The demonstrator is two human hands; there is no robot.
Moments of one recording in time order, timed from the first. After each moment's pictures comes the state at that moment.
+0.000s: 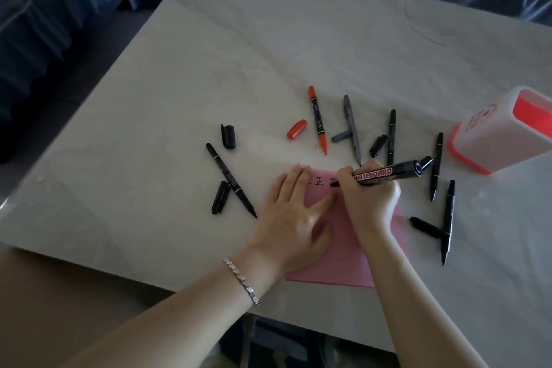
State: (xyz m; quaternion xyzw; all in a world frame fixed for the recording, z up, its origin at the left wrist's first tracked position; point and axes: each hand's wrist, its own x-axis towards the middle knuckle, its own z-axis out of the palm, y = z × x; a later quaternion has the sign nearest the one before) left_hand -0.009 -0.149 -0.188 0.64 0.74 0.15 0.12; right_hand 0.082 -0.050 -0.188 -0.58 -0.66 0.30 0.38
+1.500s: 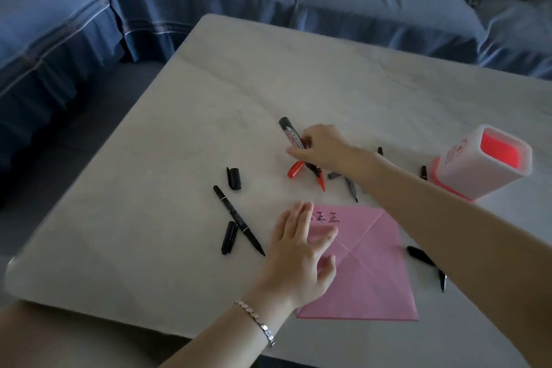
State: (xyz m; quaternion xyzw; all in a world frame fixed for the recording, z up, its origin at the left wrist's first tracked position) left_hand -0.013 -0.153 -0.198 0.66 0.74 0.14 0.09; right_hand -0.011 0.031 -0.111 -0.42 -0.87 0.24 -0.05
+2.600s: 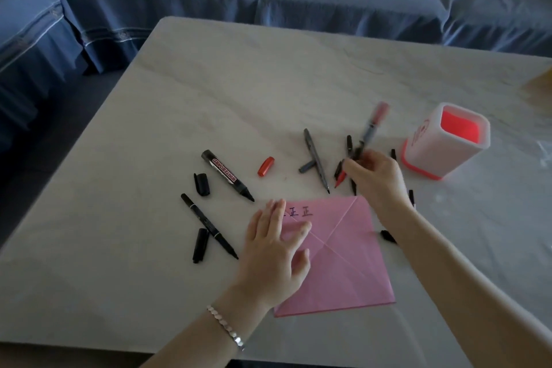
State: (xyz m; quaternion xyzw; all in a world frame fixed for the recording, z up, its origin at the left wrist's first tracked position) left_hand -0.011 -0.152 -0.188 0.66 0.73 0.13 0.11; right_hand 0.106 -0.009 -0.111 -0.59 -0.62 0.43 0.29
